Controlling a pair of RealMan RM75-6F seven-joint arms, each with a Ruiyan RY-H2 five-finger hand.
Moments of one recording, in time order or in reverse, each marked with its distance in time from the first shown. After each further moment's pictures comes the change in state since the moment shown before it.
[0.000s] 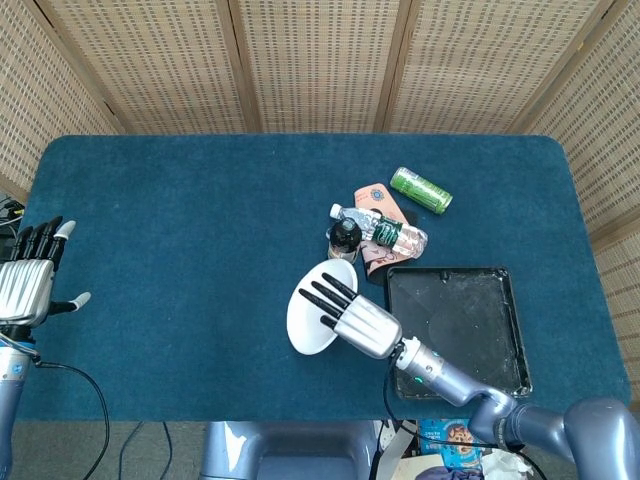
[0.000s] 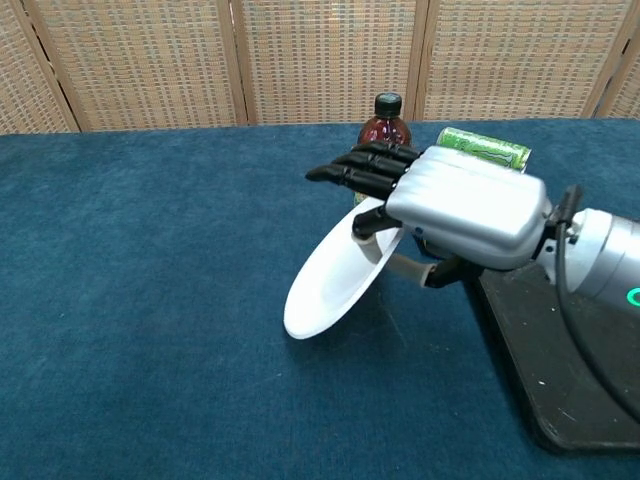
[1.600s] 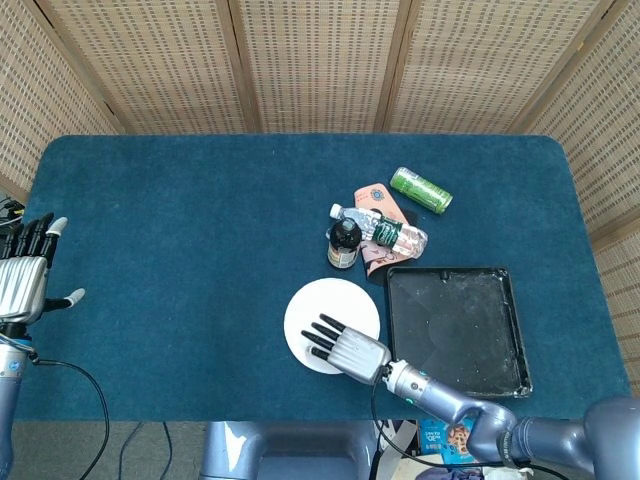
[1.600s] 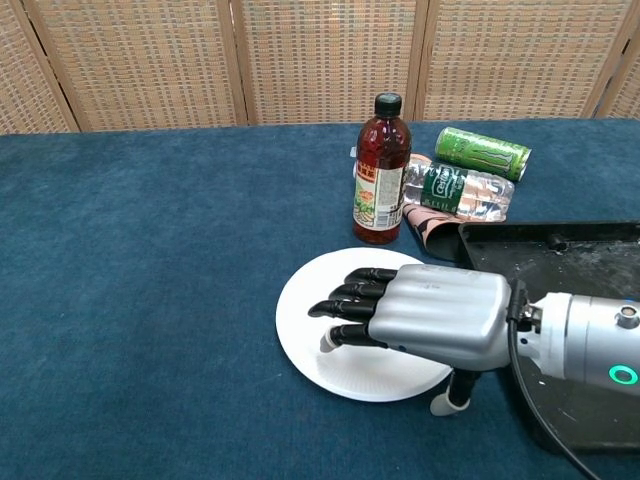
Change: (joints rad) left arm -0.020 -0.004 0.014 0.017 -0.042 0.022 0.009; right arm -0.003 0.052 0.002 -0.241 0.078 -0.455 -0.146
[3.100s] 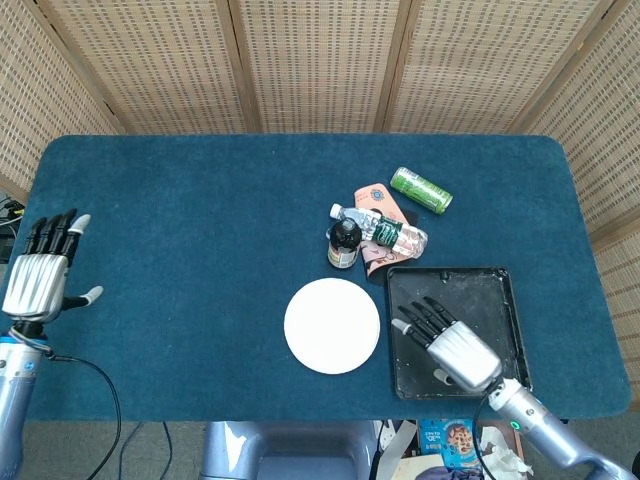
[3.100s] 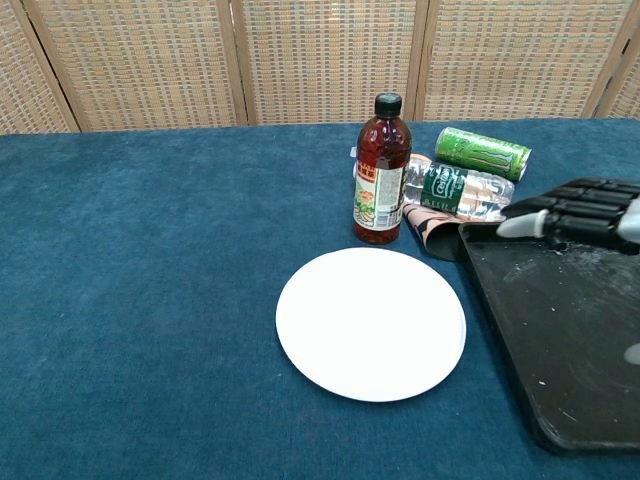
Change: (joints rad) left arm -0.055 0.004 0.077 -0.051 0.017 0.098 0.017; right arm -0.298 0.389 -0.033 -0.191 -0.097 0.309 0.174
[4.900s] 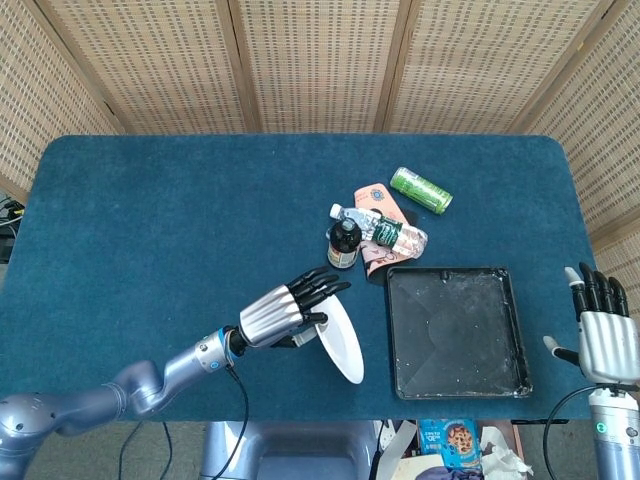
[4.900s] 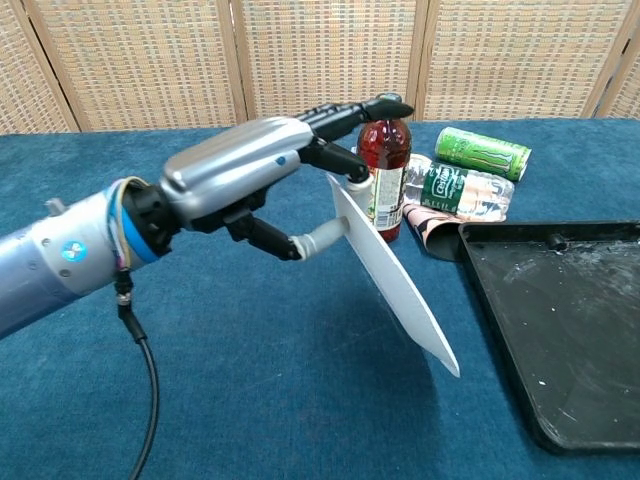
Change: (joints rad) left arm -0.452 -0.661 -0.016 0.582 0.686 -0.089 -0.499; right arm -0.320 0.027 0.191 -0.020 0.536 0.304 -0.034
